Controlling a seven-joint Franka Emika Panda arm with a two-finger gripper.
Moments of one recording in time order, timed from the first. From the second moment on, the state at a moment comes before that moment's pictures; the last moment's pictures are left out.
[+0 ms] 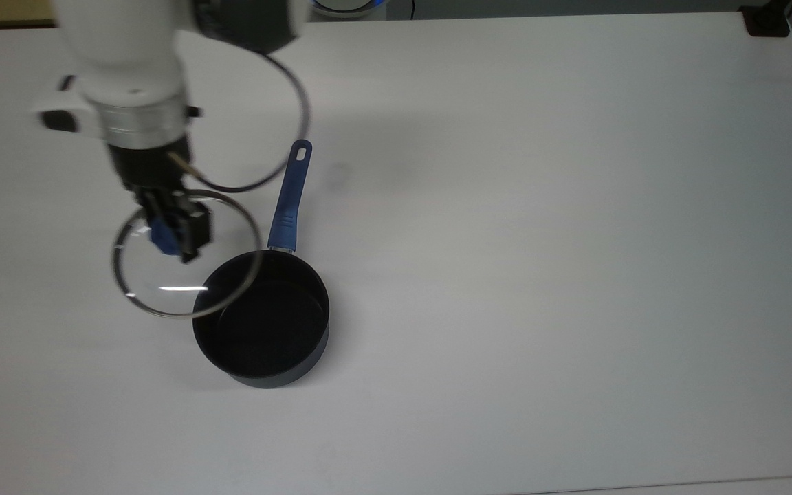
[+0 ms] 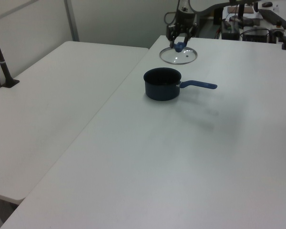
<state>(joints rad) 0.08 0.50 -0.28 -1.30 0.06 2.06 0.59</state>
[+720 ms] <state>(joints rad) 0.14 0.60 -0.29 -1.25 0.06 2.13 0.63</state>
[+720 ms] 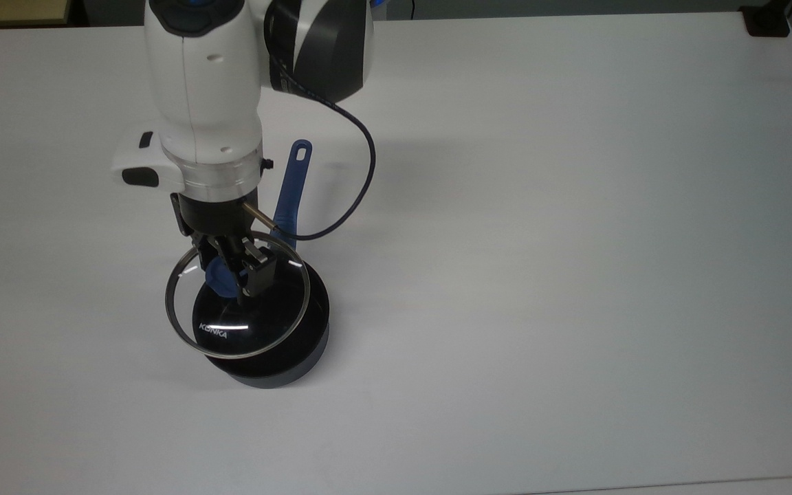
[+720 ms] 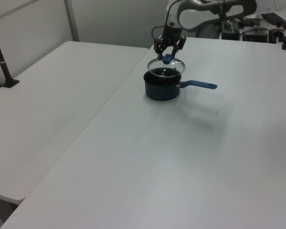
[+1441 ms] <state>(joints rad) 0.18 0.65 -0.29 -1.24 0.06 2.16 0.64</state>
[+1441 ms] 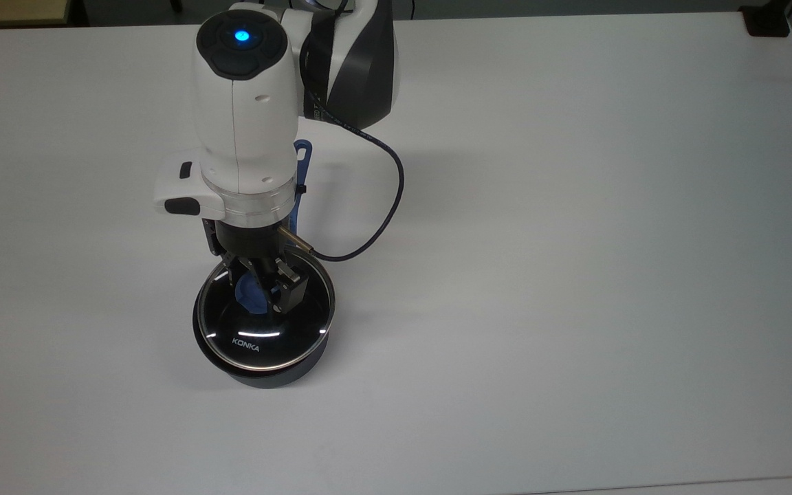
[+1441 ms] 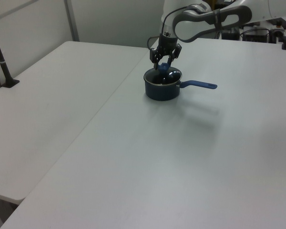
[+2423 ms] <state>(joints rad) 0.17 0.67 -0.30 -1.24 0.06 2.19 0.66</state>
